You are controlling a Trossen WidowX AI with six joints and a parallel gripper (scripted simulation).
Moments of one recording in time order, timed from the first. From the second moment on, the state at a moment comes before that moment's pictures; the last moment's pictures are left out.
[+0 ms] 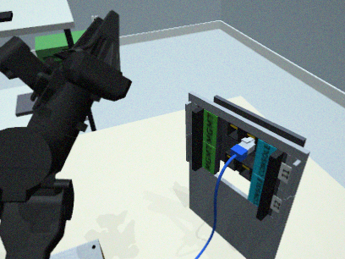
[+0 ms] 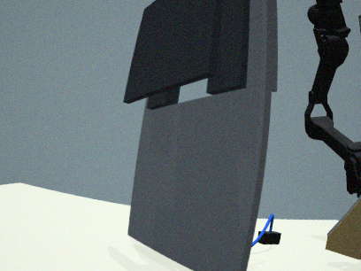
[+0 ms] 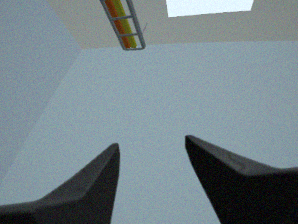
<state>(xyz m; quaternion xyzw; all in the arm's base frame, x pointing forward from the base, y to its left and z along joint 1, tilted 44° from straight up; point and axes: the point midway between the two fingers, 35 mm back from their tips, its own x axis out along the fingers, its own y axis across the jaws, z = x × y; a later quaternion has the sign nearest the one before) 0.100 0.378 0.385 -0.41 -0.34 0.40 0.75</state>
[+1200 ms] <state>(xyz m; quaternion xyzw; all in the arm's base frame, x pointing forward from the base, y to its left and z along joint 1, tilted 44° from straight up) 0.297 0.211 0.215 -0.91 -0.11 0.08 0.39</state>
